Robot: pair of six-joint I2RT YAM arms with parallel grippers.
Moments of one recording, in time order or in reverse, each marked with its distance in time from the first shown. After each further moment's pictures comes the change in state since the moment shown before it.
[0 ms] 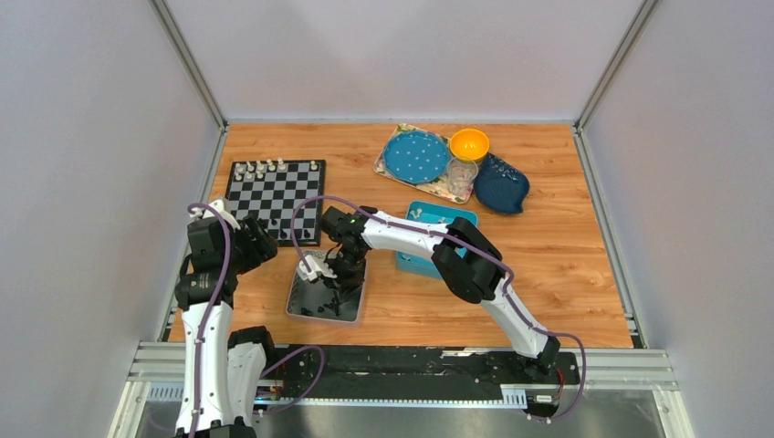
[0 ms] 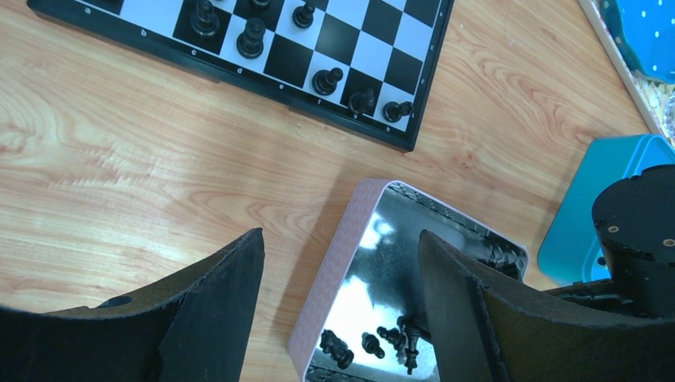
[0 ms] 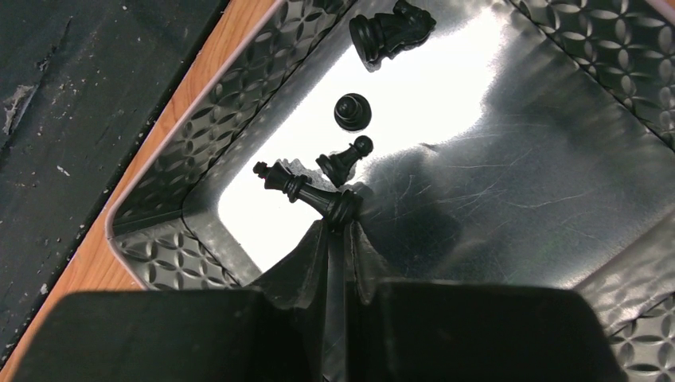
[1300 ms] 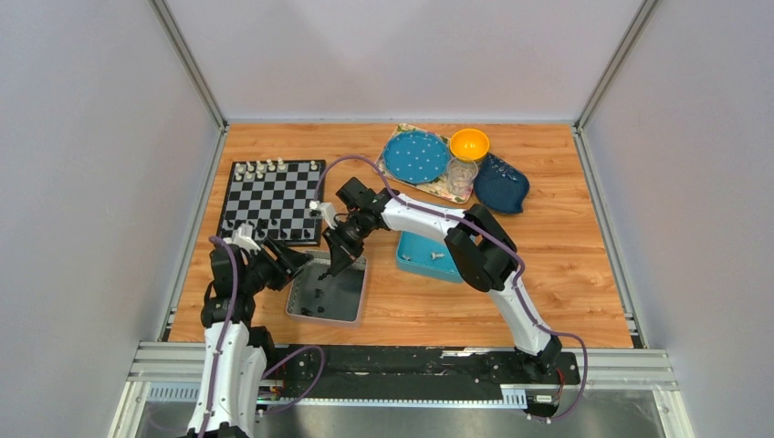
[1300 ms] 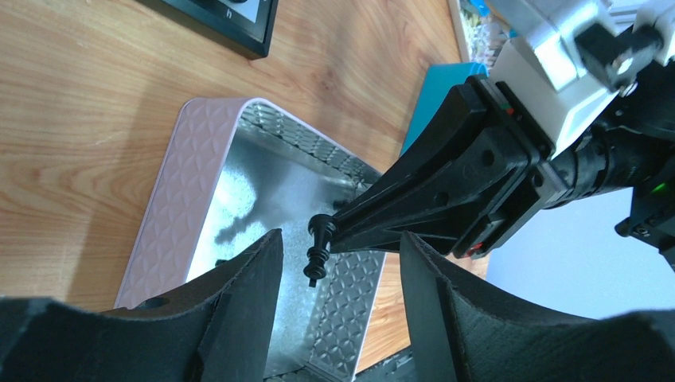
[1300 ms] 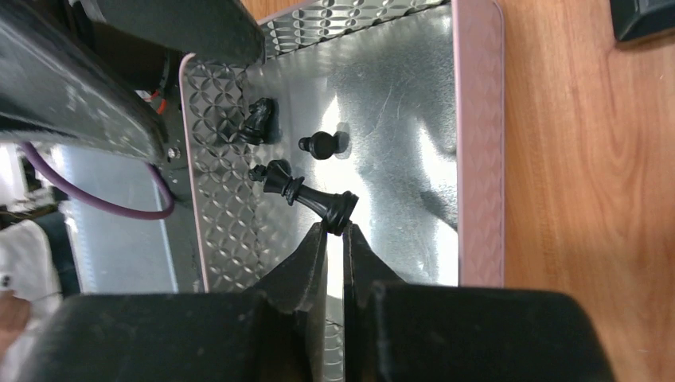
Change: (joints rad) left arm -0.023 -0.129 -0.406 0.358 0.431 -0.422; right arm -0.138 -0.045 -0.063 0.338 -0.042 1.036
